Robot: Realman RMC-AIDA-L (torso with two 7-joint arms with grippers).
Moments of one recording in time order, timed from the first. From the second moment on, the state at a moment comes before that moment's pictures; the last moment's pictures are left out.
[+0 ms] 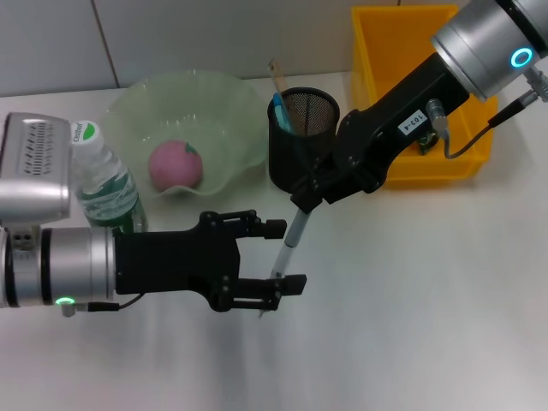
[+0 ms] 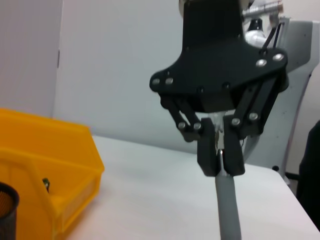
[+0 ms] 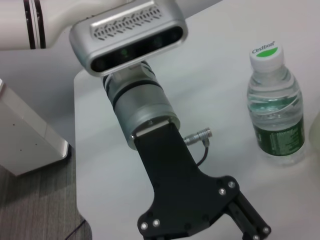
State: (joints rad) left arm -0.60 -2.07 1.16 0.50 1.66 1.51 -1.20; right arm 0.98 1.99 -0.94 -0.96 -2.26 -1.90 2.11
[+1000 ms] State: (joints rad) left arm -0.62 -2.07 1.21 0.51 1.66 1.50 -1.21; right arm 0.99 2.00 -0.97 -0.96 -2.28 -1.89 2.11
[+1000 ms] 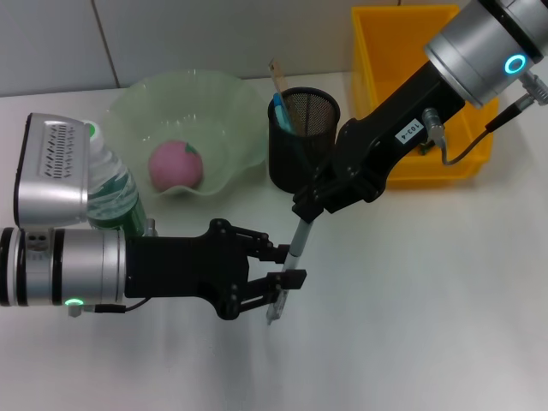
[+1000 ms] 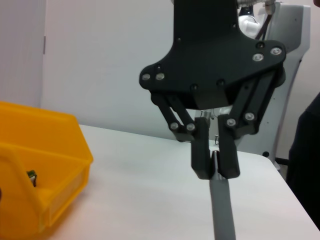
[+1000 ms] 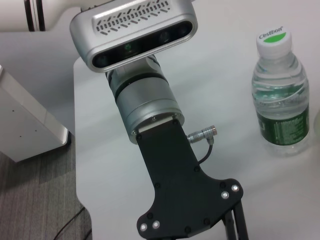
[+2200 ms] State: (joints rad) left arm -0.61 -2.07 1.21 0.52 1.65 1.48 -1.21; right arm 1.00 2.00 -0.97 -0.96 -2.29 -1.88 2.14
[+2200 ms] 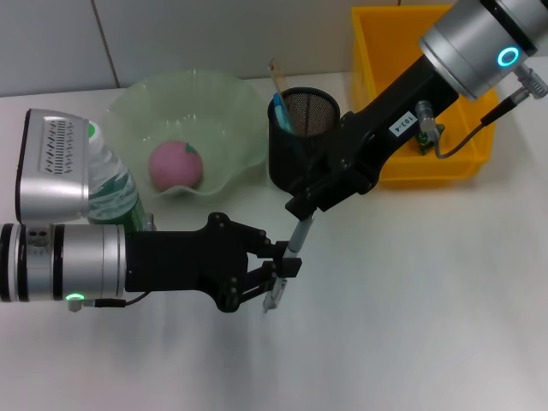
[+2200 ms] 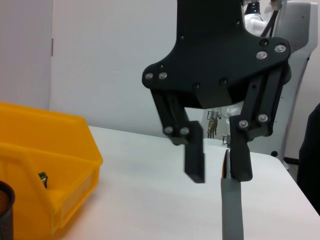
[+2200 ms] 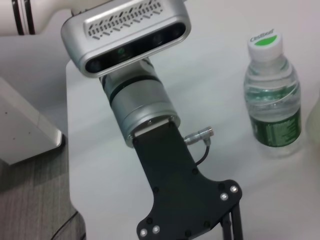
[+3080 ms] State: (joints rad) left arm -0.48 -2.08 1.22 0.44 1.32 1.59 -1.21; right arm 0.60 2.05 -0.85 -1.10 -1.83 -1.85 1.81
